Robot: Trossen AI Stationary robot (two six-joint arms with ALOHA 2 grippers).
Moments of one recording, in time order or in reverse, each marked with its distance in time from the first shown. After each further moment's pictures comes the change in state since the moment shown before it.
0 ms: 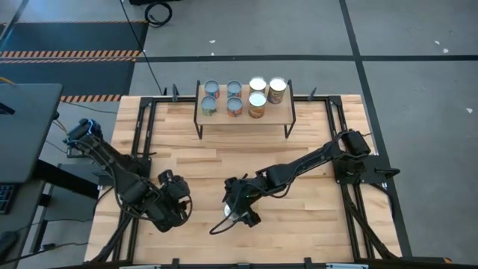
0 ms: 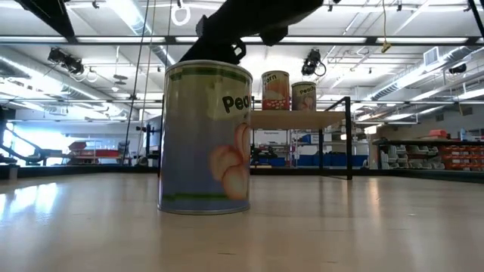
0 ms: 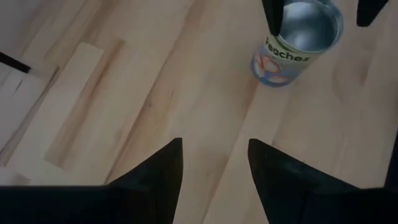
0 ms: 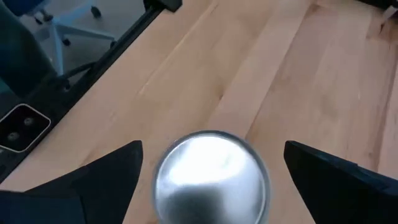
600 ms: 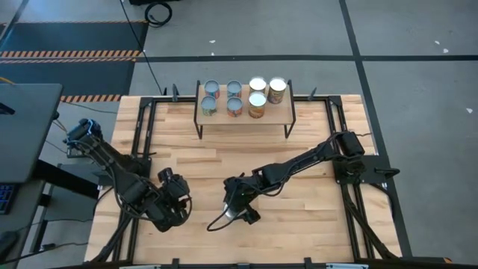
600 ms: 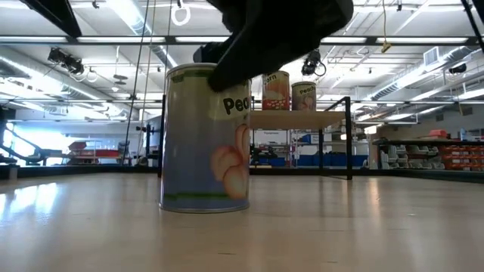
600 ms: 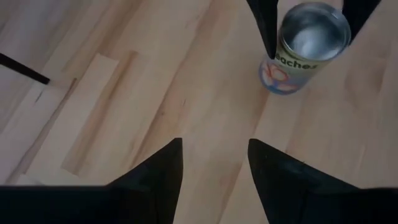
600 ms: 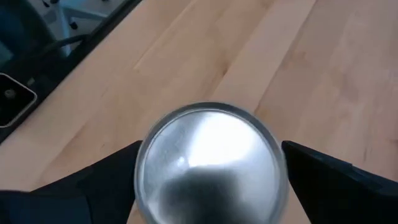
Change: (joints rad) left arm 0.002 0.001 0.000 -0.023 -0.054 0.009; right arm -0.030 0.053 -0.003 -0.014 -0.062 -0.039
